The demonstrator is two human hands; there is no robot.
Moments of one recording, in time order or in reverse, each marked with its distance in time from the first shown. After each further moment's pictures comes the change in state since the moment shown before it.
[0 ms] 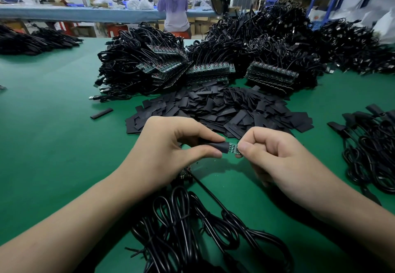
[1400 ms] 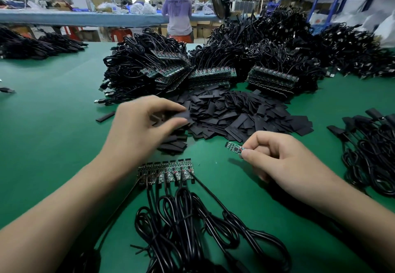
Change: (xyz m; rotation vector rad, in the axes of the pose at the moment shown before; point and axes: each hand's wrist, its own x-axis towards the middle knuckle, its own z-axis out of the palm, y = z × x) left_hand 0.010 -0.032 -0.034 0.318 0.268 -0.083; right_hand 0.007 0.015 -0.013 -0.136 -0.007 0.008
